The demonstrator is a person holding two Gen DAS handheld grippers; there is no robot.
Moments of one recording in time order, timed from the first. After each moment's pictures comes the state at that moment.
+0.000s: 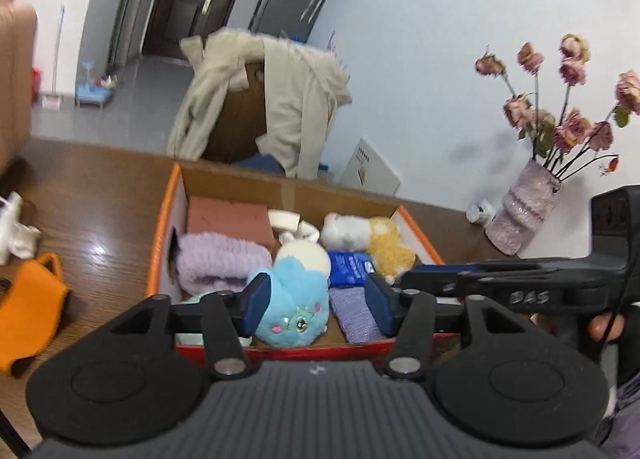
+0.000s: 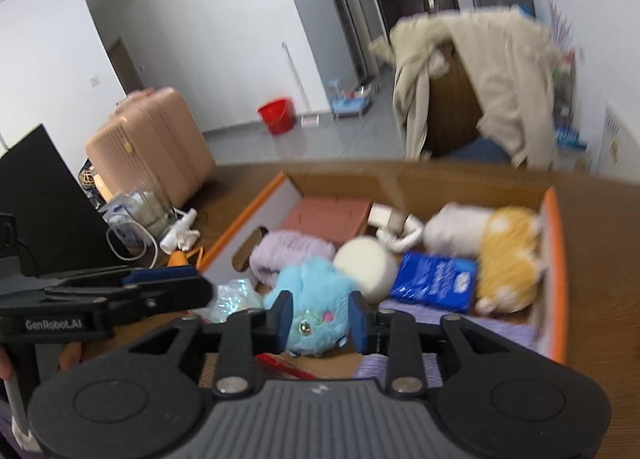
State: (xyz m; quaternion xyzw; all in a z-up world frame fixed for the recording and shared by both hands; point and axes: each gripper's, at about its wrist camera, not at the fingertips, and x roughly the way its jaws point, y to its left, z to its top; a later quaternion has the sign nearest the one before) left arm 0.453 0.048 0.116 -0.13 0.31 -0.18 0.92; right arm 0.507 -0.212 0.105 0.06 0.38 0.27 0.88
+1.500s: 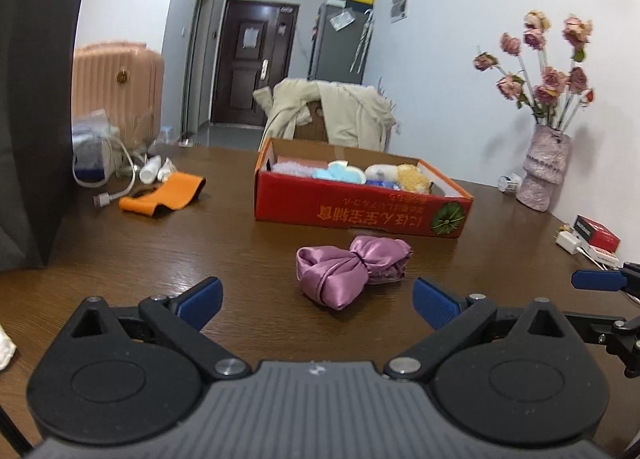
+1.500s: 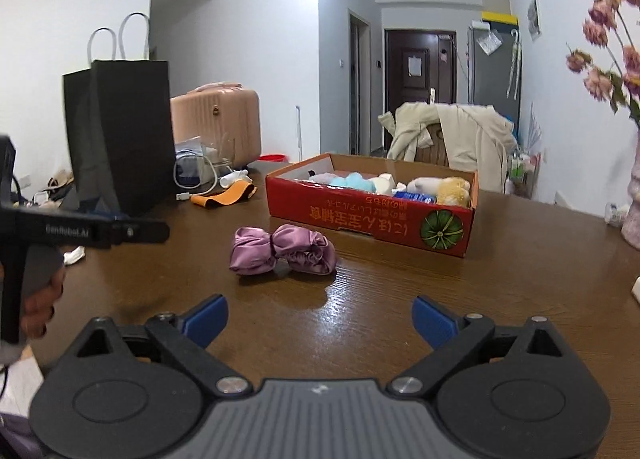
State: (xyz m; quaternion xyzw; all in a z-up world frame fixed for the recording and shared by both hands) left arm 0.189 0.042 0.051 -0.07 0.23 -0.06 0.97; right arm 0.182 -0.253 0.052 -0.03 0.24 0.24 0.94
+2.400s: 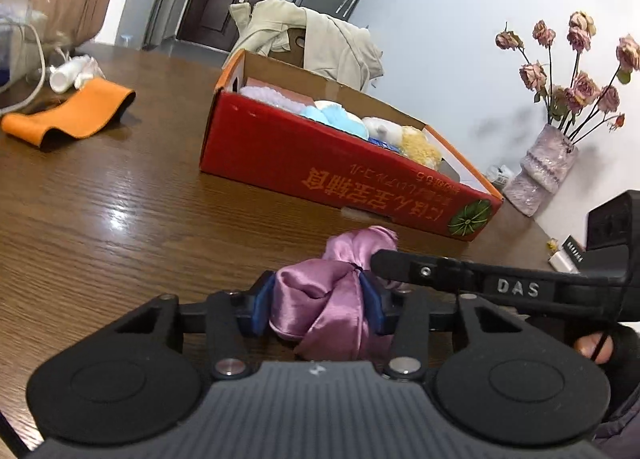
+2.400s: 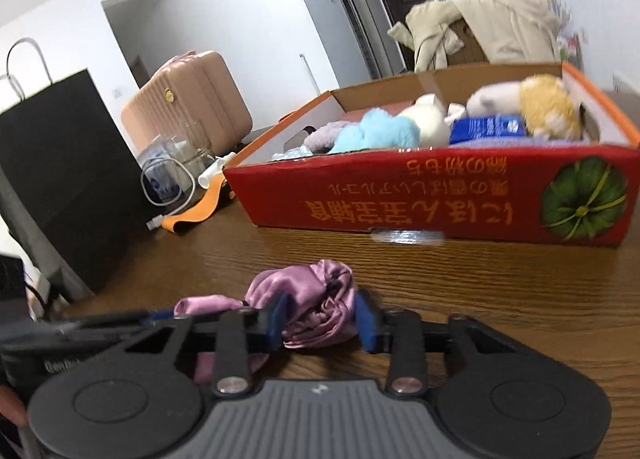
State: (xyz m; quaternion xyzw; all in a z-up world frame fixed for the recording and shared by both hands) left arm 0.335 0.053 -0.009 -0.17 0.32 -0.14 0.92; right arm 0.398 -0.183 -0.015 0.11 0.36 0.30 0.88
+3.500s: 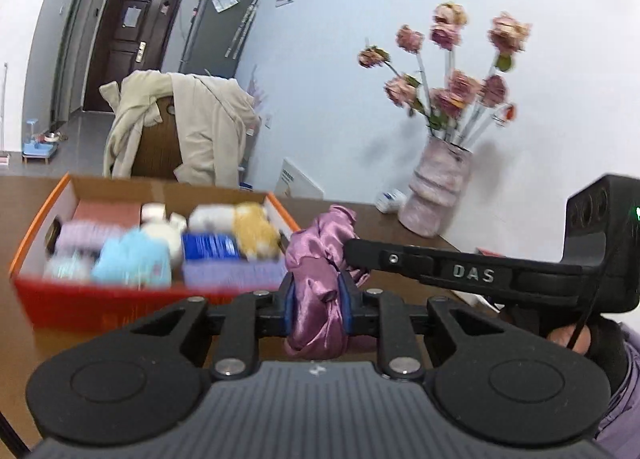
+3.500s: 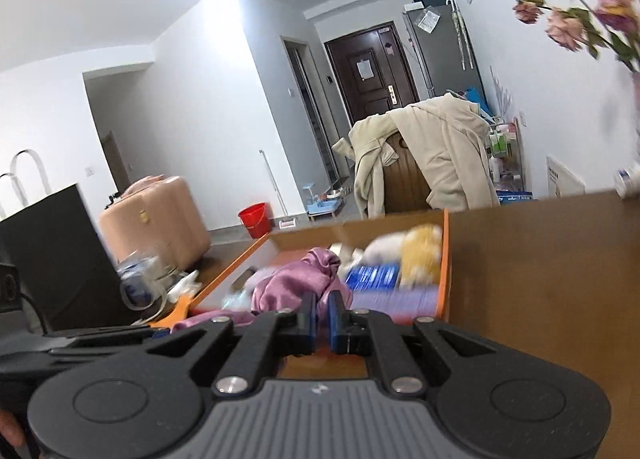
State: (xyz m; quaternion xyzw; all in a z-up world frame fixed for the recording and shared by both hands) left arm 0.368 -0.083 0.105 -0.09 0.24 -0.26 0.93; right arm 0.382 -0.301 0.095 0.12 0.23 0.22 0.94
